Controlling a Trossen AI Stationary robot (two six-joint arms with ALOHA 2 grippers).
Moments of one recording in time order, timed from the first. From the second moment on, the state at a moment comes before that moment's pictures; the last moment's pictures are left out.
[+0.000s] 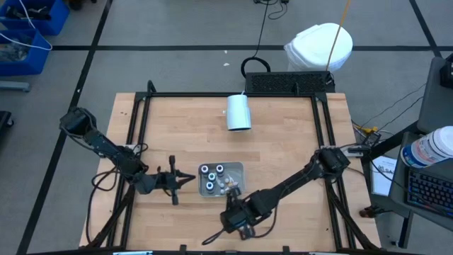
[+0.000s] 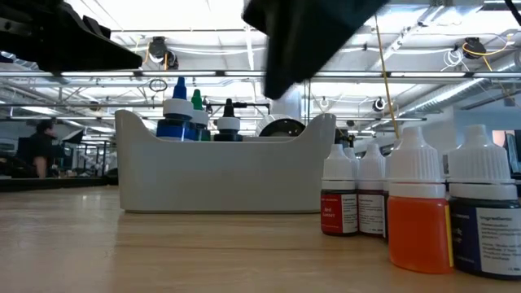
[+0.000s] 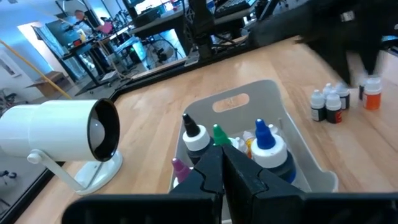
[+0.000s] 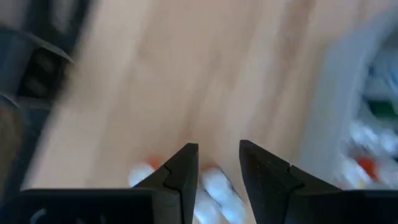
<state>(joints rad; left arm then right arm) -0.69 1.25 0.33 0.65 -0.81 0.13 0.52 2.17 1.85 -0.88 0.11 0.15</state>
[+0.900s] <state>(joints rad) -0.68 1.25 0.33 0.63 -0.80 0.11 0.51 2.25 1.93 -0.98 0.06 0.11</state>
